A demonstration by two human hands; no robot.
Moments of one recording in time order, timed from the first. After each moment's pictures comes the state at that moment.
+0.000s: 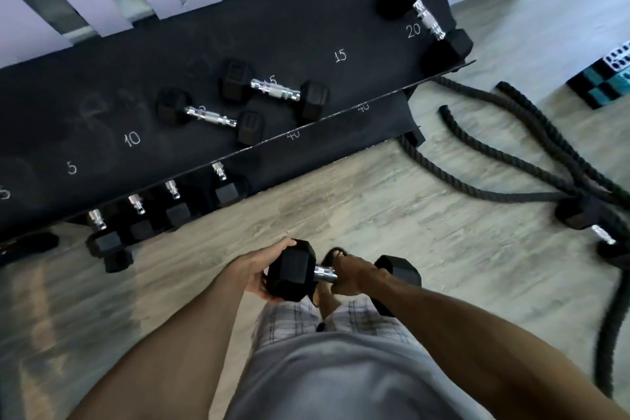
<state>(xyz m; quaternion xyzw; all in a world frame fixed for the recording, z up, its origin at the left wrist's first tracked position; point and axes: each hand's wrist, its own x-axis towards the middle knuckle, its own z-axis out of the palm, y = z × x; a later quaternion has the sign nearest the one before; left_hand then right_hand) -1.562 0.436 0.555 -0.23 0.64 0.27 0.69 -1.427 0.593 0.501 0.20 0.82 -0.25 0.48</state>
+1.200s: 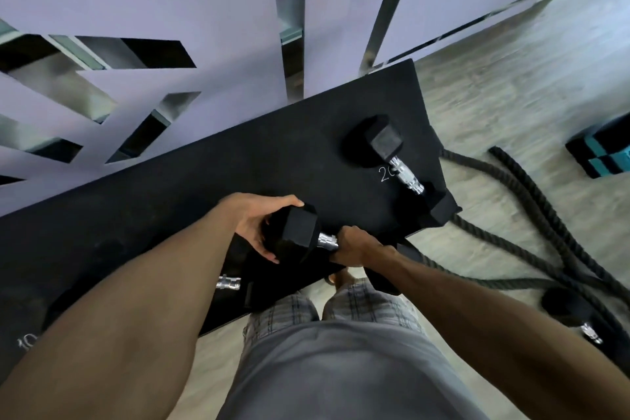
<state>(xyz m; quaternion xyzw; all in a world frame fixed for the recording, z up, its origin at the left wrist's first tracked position) -1.978 0.885 0.576 -0.16 0.59 0.19 0.77 -1.789 1.021 0.524 0.26 0.82 -0.29 0.41</state>
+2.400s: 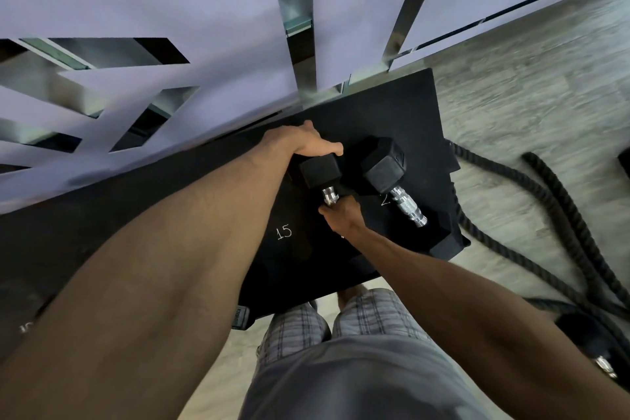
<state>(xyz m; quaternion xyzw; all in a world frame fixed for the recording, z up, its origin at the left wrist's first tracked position) -2.059 1.074 0.568 0.16 0.83 -0.02 0.54 -1.880 1.096 0.471 0.46 0.70 -0.48 0.26</state>
